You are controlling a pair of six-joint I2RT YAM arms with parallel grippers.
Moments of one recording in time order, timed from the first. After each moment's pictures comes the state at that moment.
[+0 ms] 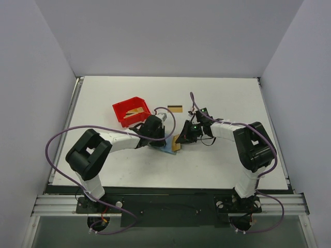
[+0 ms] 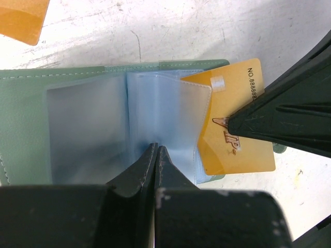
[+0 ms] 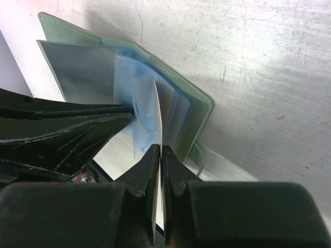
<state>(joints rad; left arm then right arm) -0.70 1.76 0.95 -0.03 0.07 -0.53 0.42 1.81 0.92 -0.10 -0.55 0.69</state>
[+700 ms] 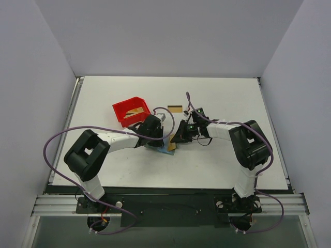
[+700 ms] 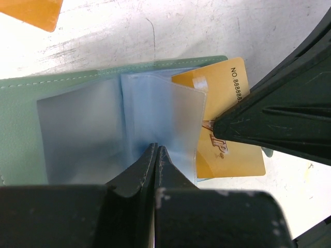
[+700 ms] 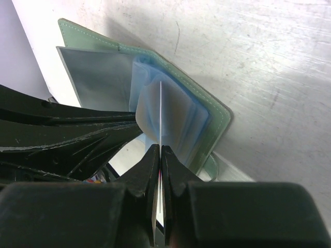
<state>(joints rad) -0.70 1.74 0.95 -0.09 0.06 -0.51 0.46 1.86 0.94 -0.01 -0.61 0.73</state>
